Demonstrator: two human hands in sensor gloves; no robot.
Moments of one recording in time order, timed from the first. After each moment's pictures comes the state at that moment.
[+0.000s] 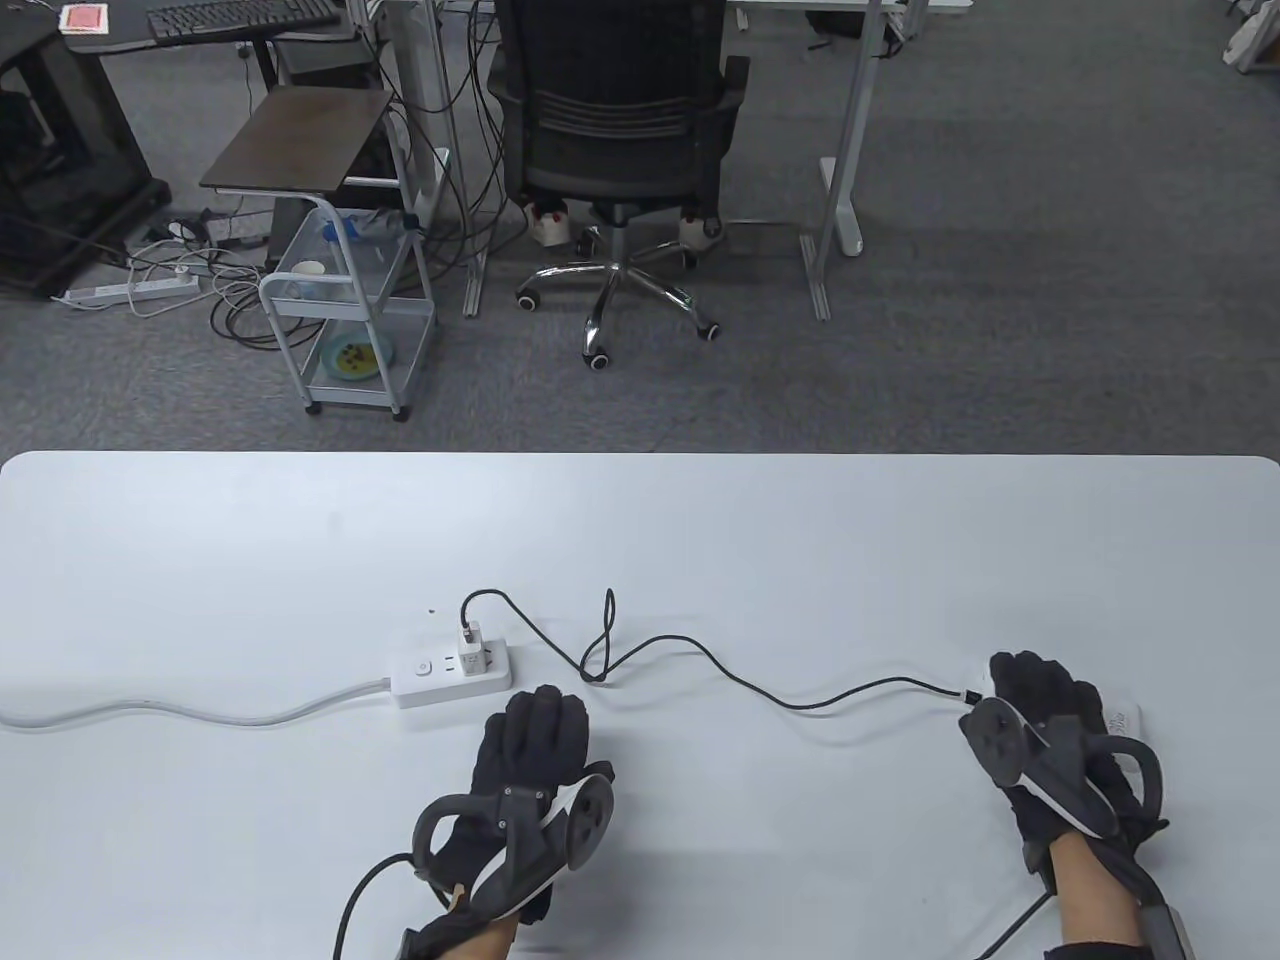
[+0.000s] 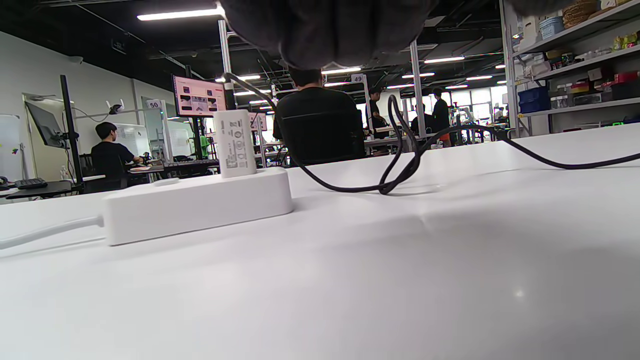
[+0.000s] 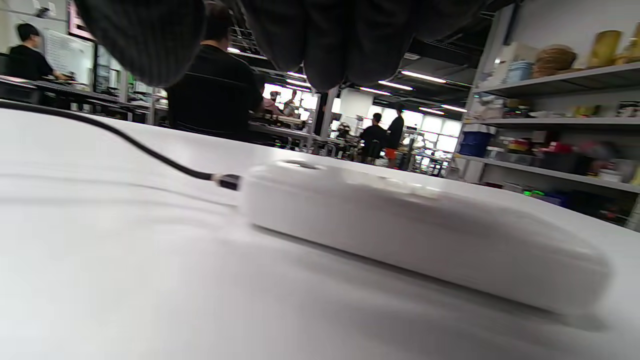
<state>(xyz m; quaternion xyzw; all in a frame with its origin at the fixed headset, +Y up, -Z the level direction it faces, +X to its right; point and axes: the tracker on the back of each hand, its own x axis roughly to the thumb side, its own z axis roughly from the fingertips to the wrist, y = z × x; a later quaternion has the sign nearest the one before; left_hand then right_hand) -0.109 -0.714 -0.266 0.11 -0.04 -0.05 0.99 0.331 -0.718 -0.326 0.07 0.06 -0.99 0.10</state>
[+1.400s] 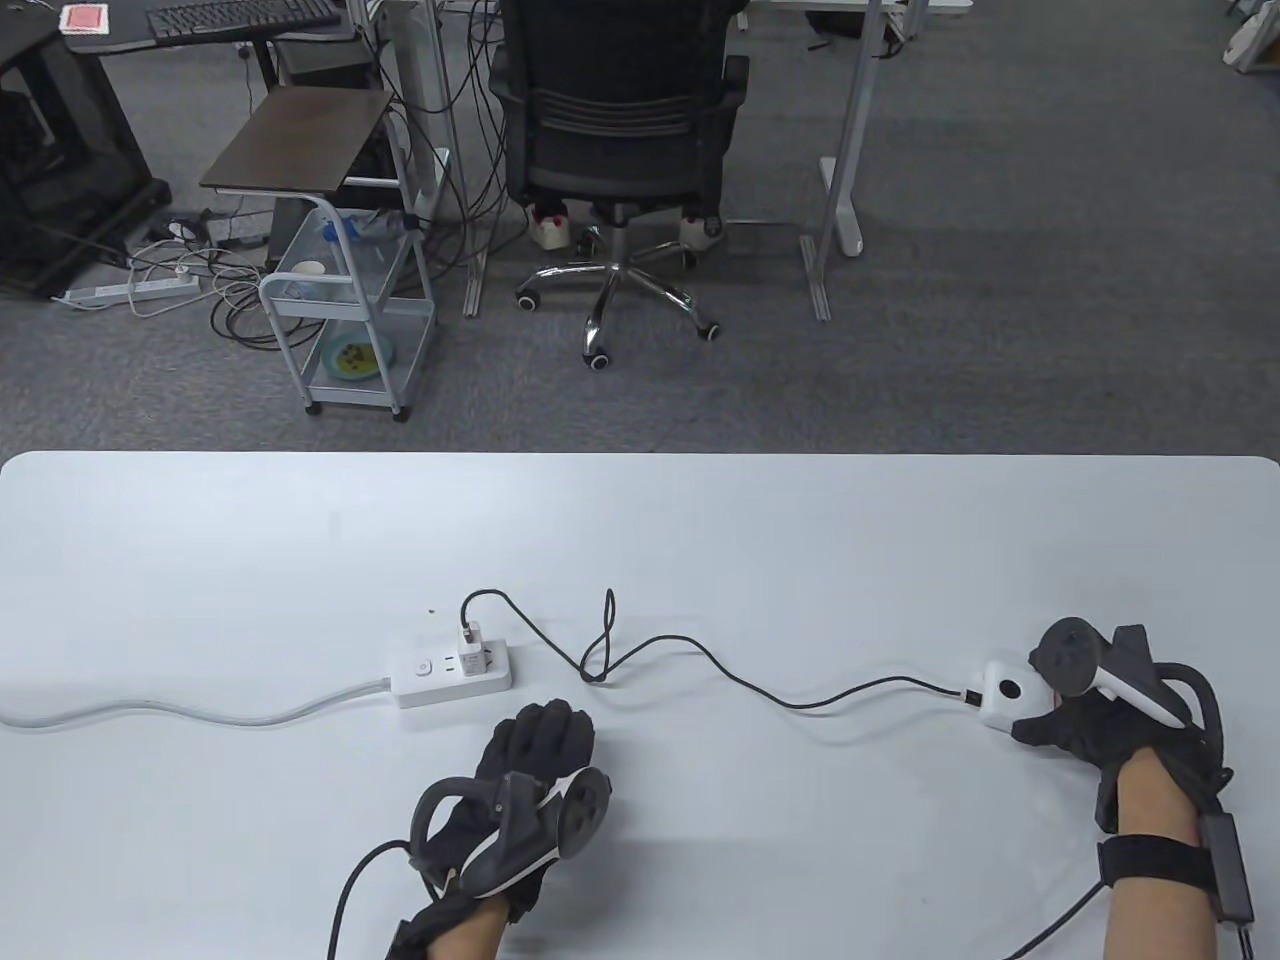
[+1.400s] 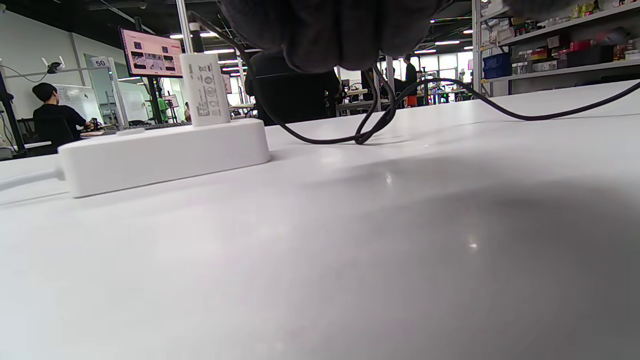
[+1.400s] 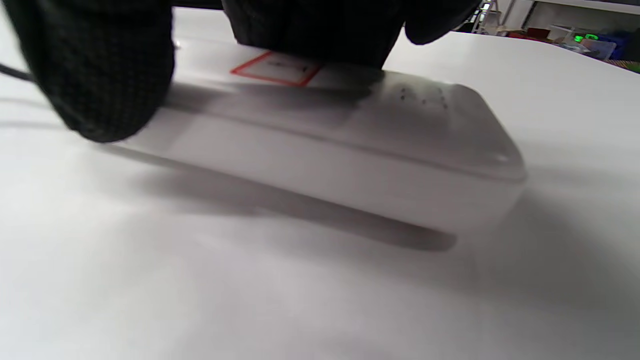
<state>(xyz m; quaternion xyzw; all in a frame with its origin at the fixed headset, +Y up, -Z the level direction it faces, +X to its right) -0.112 -0.729 -0.279 0.04 -0.09 -0.05 0.99 0.401 -0.738 -0.396 0.04 -0.16 -0.98 0.07</state>
